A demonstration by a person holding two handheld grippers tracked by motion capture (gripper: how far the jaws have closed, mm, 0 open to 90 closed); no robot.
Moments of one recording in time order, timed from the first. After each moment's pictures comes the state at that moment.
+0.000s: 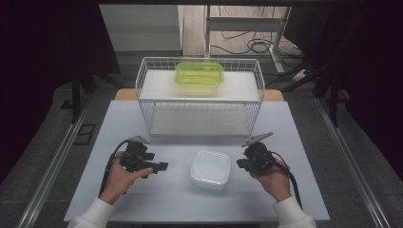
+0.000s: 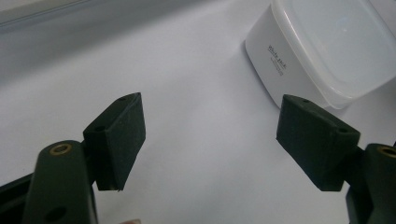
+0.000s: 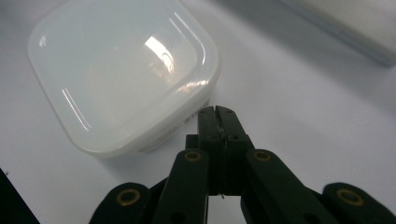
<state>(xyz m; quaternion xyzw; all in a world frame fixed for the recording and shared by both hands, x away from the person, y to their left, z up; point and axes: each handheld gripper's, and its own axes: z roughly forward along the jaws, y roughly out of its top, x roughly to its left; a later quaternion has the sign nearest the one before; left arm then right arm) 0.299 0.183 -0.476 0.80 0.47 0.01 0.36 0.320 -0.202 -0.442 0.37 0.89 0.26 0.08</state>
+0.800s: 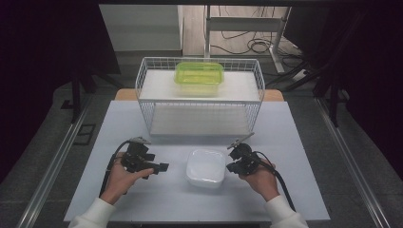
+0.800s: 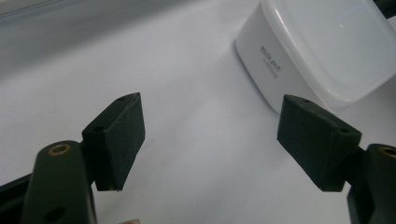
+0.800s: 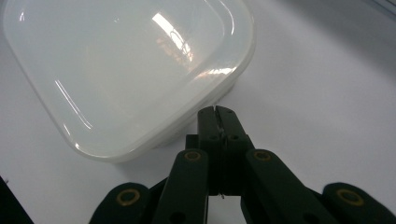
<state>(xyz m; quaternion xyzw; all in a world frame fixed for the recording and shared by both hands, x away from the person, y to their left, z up) 0.301 0.181 -0.480 0.81 0.47 0.00 0.36 0.330 -0.167 -0.461 0.36 0.91 0.22 0.05</state>
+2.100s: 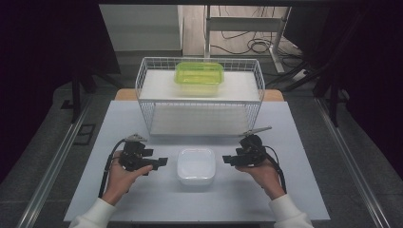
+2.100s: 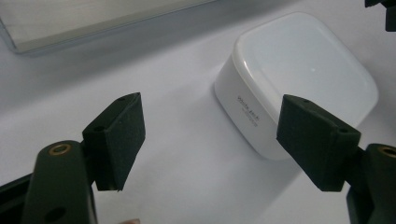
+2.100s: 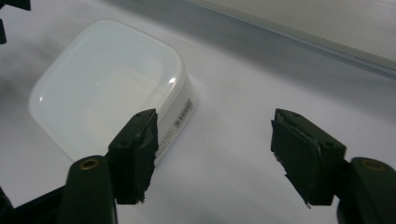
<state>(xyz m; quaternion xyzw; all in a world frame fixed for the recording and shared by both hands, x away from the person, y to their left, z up) 0.297 0.184 -0.473 0.78 0.48 0.04 0.40 0.340 -0.187 -0.445 0.44 0.83 0.33 0.05</state>
